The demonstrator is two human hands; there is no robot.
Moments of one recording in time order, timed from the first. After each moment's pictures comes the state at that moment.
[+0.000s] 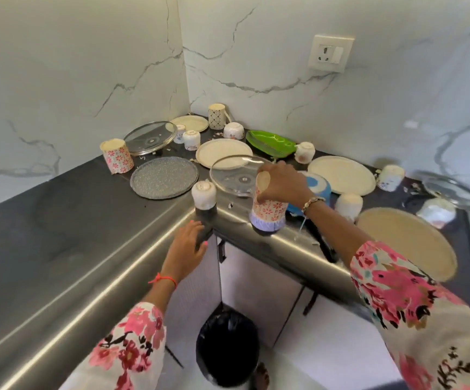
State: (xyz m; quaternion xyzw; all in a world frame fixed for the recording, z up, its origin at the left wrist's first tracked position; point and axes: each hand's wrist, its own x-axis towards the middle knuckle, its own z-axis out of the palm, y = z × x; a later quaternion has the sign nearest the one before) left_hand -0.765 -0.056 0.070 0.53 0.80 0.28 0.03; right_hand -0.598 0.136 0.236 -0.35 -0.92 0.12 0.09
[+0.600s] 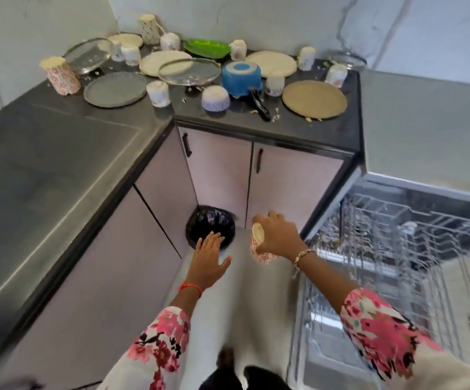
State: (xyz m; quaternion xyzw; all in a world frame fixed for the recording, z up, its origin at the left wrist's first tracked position) left_hand -0.504 -0.332 -0.005 0.62 0.74 0.15 0.21; right_hand -0.335 -0.226 0.078 -0.47 -0.86 0.19 -0.08
